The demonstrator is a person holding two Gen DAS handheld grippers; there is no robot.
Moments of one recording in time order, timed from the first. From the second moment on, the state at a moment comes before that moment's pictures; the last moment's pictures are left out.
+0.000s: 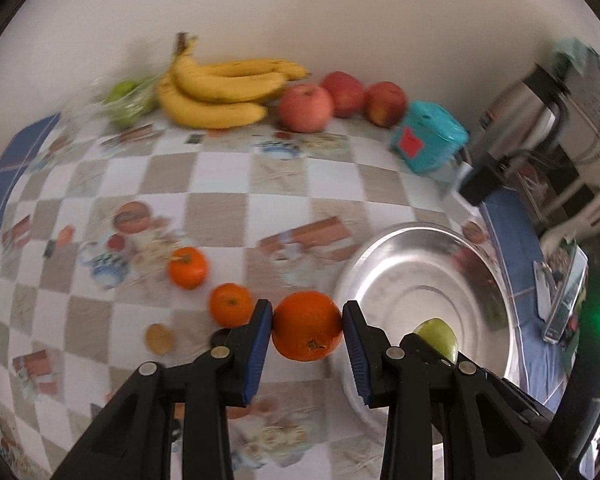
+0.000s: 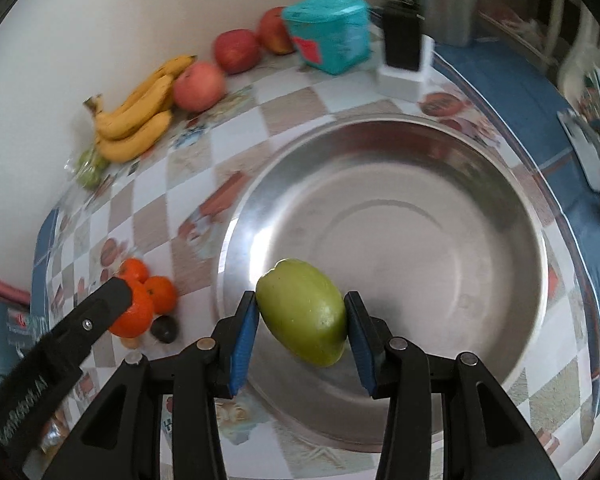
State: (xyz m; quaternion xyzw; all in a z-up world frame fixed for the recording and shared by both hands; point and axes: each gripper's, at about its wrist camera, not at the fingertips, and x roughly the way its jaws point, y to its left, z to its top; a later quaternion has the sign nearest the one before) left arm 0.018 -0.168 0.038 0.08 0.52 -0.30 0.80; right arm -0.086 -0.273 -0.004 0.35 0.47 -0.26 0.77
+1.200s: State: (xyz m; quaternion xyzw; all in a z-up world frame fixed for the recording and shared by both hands) left arm -0.044 -0.224 0.001 0.19 0.48 -0.36 0.78; right arm -0.137 -0.327 -0.009 0.38 0.44 -0.34 0.74
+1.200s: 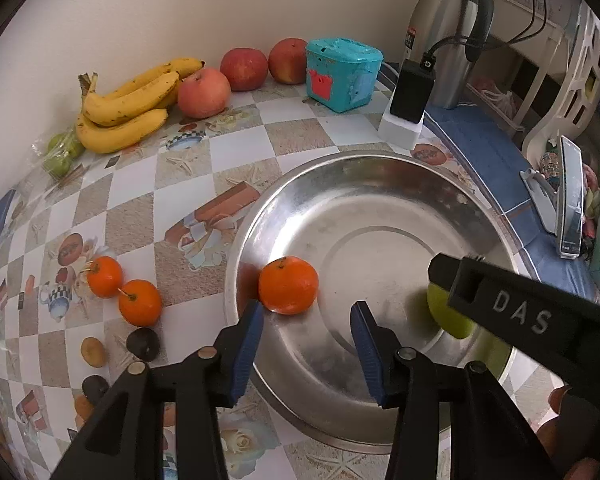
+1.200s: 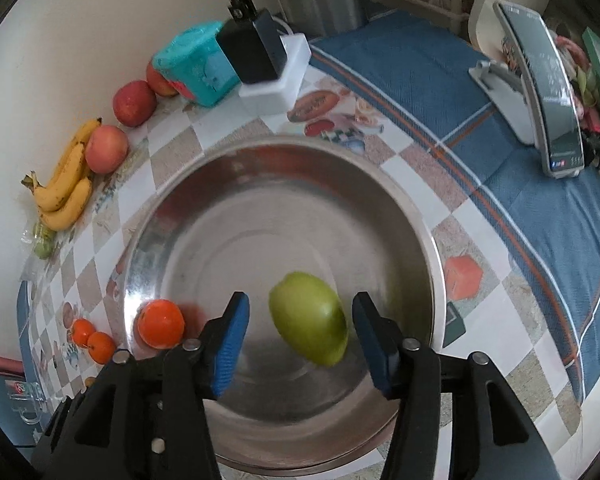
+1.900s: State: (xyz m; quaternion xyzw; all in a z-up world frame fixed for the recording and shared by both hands) left arm 0.025 -0.149 0.018 0.07 0.54 -0.24 0.80; right arm -0.127 -0.315 0.001 0.36 0.45 -0.33 0.75
